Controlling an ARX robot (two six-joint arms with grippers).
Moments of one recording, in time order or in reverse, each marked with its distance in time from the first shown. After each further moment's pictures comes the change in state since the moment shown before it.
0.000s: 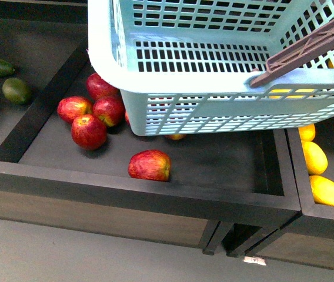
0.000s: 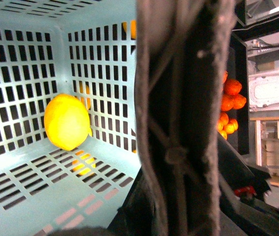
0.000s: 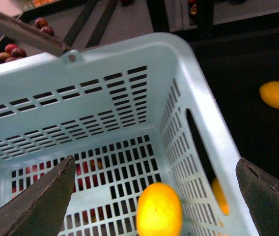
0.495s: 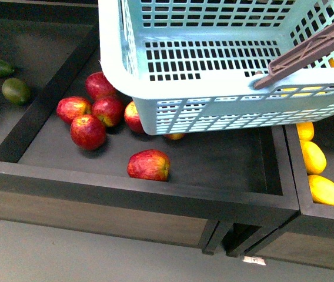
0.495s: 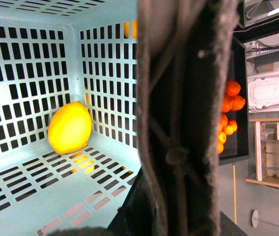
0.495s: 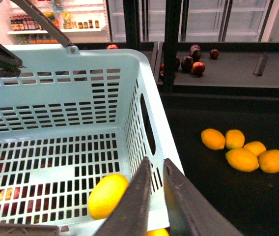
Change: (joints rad) left arm -0.002 0.000 0.000 0.000 -0.003 0.004; right arm -0.097 -0.494 -0.551 0.313 -0.054 -0.264
